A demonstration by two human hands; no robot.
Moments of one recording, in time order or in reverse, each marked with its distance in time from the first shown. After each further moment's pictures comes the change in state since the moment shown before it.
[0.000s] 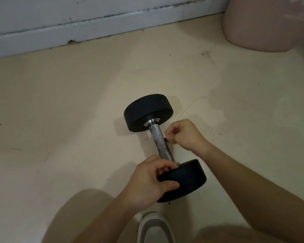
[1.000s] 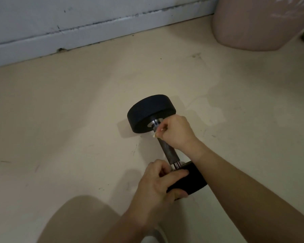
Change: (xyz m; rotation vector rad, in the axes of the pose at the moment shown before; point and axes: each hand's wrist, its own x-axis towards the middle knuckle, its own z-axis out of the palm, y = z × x) left_hand 0.006 0.001 0.038 0.429 0.101 0.367; right_hand 0.004 -0.024 -0.014 -0.316 0.150 -0.127
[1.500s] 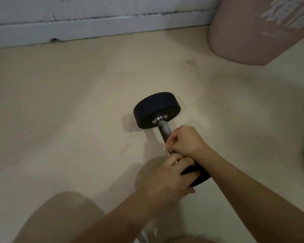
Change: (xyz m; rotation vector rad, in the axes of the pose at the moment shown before) left_hand 0.045 0.023 0.024 0.270 -0.070 0.417; right_hand -0.020 0.045 -0.026 -0.181 -0.175 0.060
